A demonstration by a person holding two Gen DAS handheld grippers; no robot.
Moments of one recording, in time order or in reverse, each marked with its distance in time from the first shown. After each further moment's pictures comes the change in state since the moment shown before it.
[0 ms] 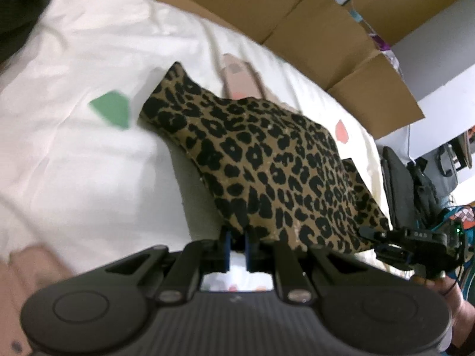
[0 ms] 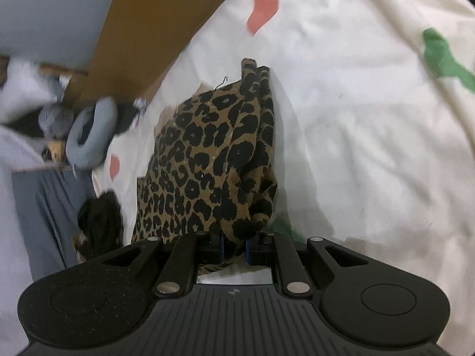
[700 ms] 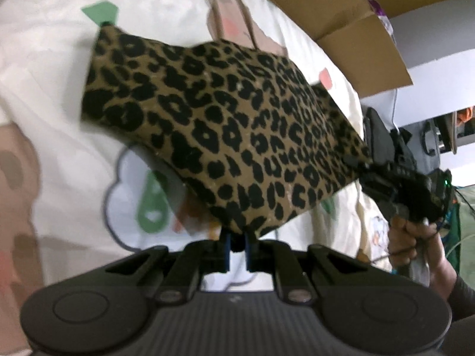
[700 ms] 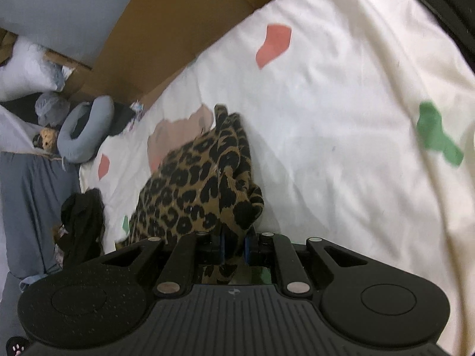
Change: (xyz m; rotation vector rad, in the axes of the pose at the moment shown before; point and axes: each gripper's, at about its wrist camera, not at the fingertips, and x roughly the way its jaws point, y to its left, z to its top) left arm 0.023 -0.019 -0.020 -0.081 0.188 -0.122; right arm -0.023 0.003 0.019 -0.115 -0.074 -0.075
